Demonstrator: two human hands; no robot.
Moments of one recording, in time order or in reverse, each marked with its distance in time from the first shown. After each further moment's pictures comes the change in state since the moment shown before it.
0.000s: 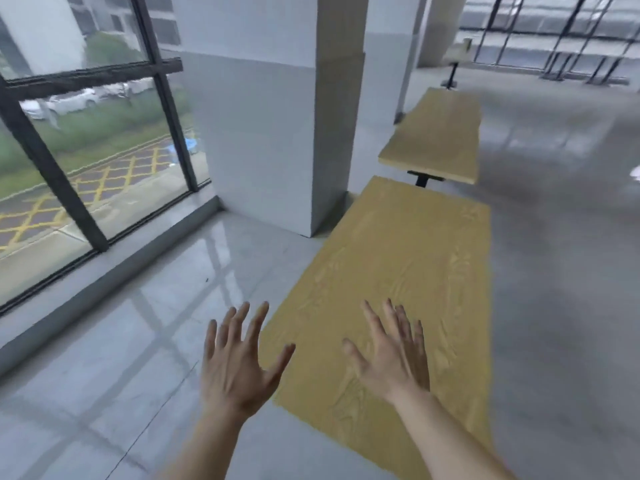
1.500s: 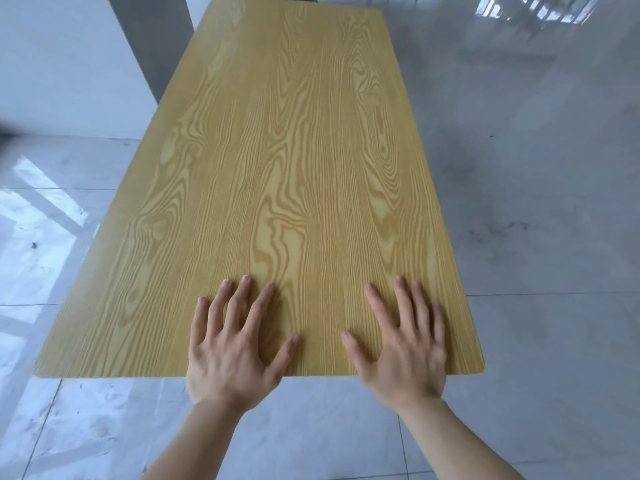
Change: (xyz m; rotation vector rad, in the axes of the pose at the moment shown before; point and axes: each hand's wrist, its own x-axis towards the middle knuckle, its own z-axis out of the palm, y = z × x) left_hand -0.022 0.001 0.306 0.049 -0.271 0.483; right_hand -0.088 0.153 0.247 -0.132 0.230 0.435
